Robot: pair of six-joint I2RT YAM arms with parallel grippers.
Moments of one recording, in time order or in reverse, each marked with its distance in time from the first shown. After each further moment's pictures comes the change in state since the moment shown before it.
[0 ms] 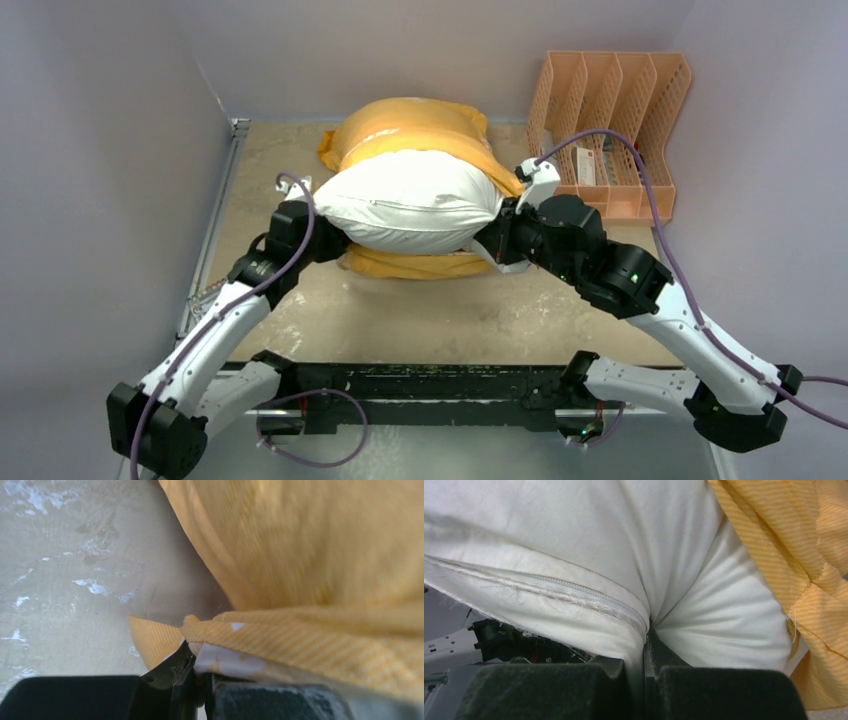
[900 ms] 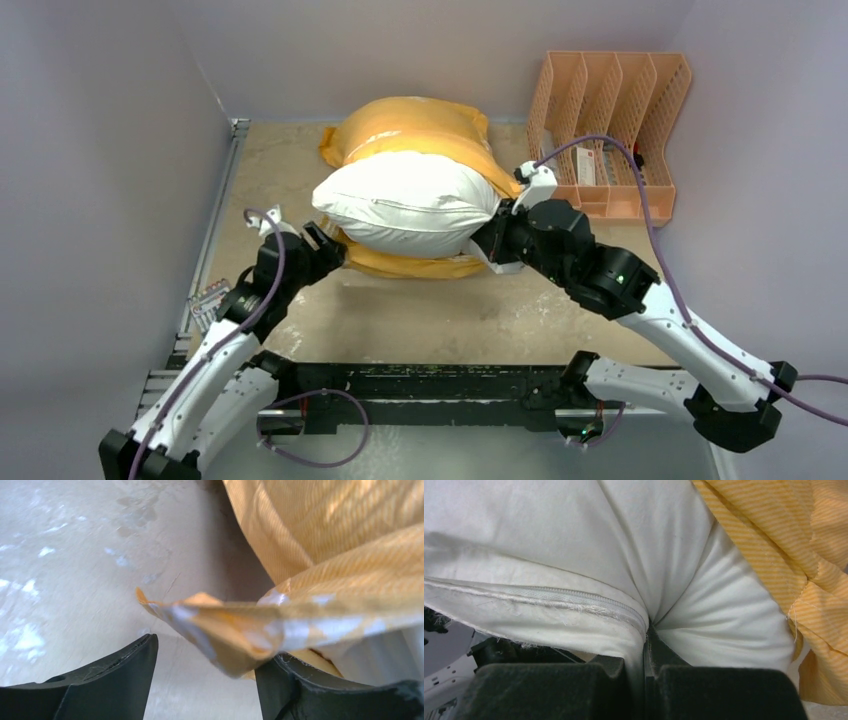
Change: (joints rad) left arm 0.003 -0.145 -0.207 0.084 -0.118 -0.224; right arm 0.000 -0.016 -0.073 0.055 0.039 0.073
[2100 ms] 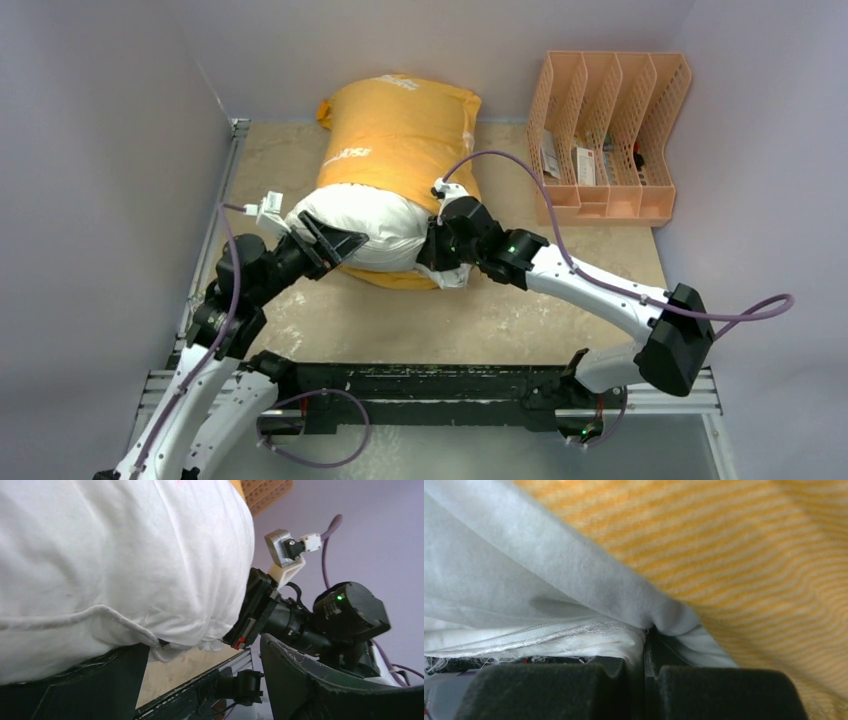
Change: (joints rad) left arm 0.013 -0.236 0.133 -0.003 0.480 -0.225; right arm 0.003 0.415 -0.124 0.308 -0.241 0.035
